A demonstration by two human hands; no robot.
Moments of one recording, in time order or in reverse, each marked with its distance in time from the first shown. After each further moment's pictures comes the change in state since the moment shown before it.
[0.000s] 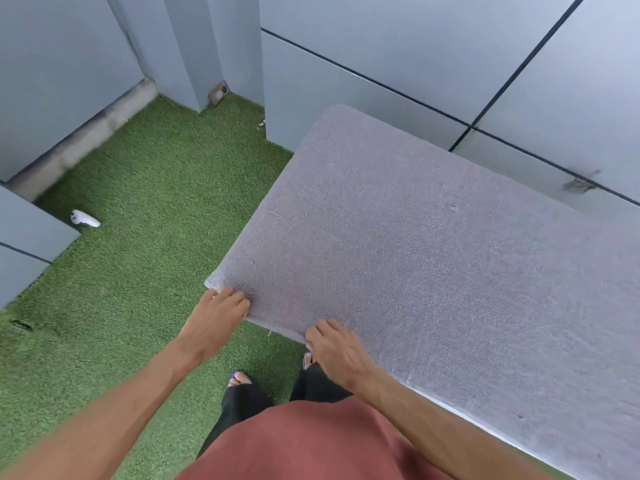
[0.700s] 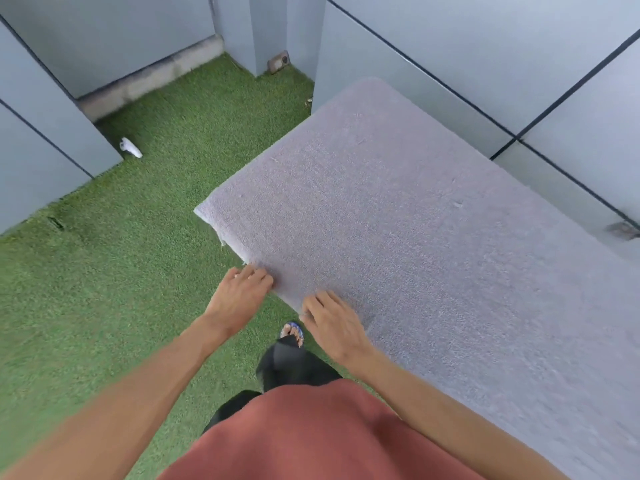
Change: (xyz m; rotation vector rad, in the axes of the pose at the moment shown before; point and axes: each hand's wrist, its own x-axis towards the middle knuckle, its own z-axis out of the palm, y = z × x) left_hand -0.003 0.168 0.019 0.054 0.013 -0.252; right_hand -0.068 0.074 -0.017 0.081 -0.069 -0.113
